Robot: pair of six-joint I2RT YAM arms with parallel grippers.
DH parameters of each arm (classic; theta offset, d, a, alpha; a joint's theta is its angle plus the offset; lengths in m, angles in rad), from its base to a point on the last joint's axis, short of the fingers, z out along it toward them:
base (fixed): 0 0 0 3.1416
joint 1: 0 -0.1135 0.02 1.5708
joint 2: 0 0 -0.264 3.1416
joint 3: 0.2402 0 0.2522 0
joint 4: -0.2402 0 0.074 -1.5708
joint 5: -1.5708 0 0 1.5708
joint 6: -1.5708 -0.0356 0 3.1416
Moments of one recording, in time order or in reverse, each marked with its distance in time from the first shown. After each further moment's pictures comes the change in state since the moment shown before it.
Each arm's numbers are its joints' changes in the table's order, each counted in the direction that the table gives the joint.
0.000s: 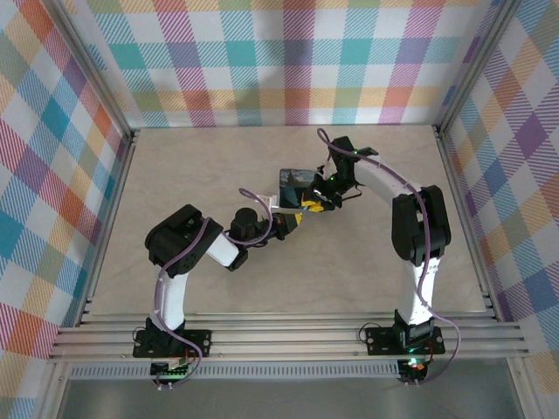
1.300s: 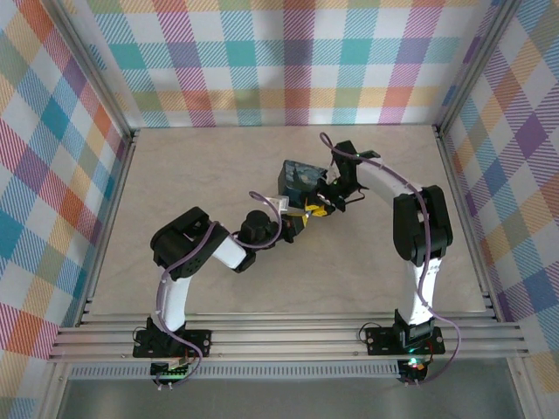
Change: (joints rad) left arm 0.096 0.010 0.041 -0.071 0.154 -0.086; right arm 0.014 -0.006 -0.054 -0.008 0.000 0.013
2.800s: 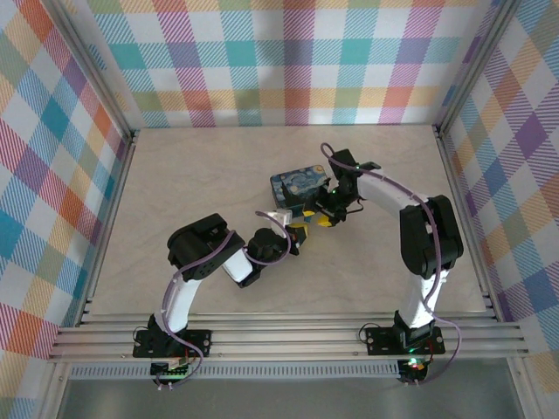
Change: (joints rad) left arm 0.109 0.084 -0.062 0.137 0.257 -0.053; right arm -0.042 -0.134 -0.168 0.126 -0.142 -0.168
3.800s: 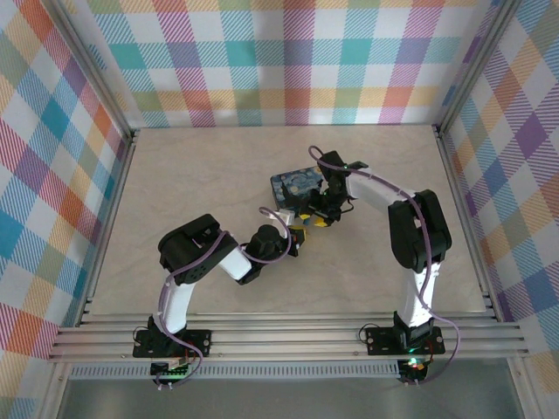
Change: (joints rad) left arm 0.000 -0.080 0.018 -0.230 -0.001 -0.053; right arm -0.056 0.092 0.071 -0.031 -0.103 0.031
